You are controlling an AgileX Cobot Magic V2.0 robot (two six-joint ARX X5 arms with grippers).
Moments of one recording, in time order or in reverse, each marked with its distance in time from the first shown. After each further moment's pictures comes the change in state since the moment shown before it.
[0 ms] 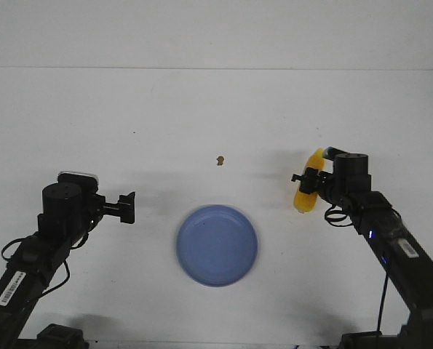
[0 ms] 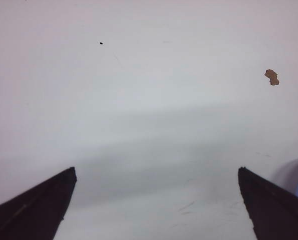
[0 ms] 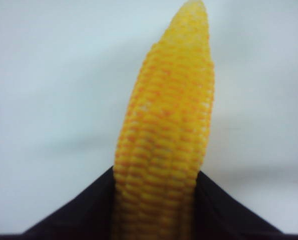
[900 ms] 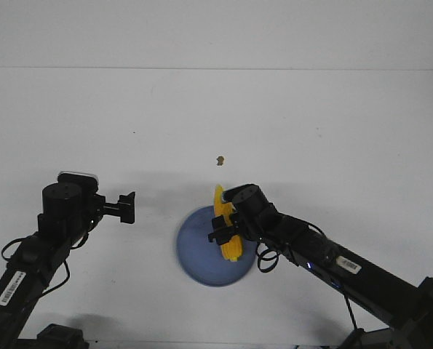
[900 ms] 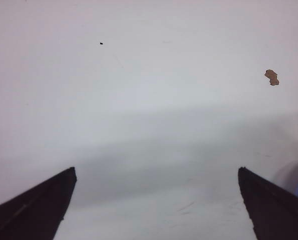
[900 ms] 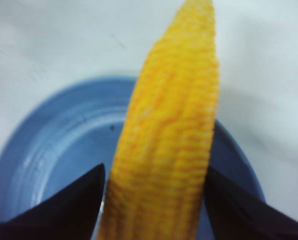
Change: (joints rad) left arm 0.000 0.000 0.000 0.000 0.000 0.000; right arm 0.612 0.081 0.005 -0.008 0.109 -0.003
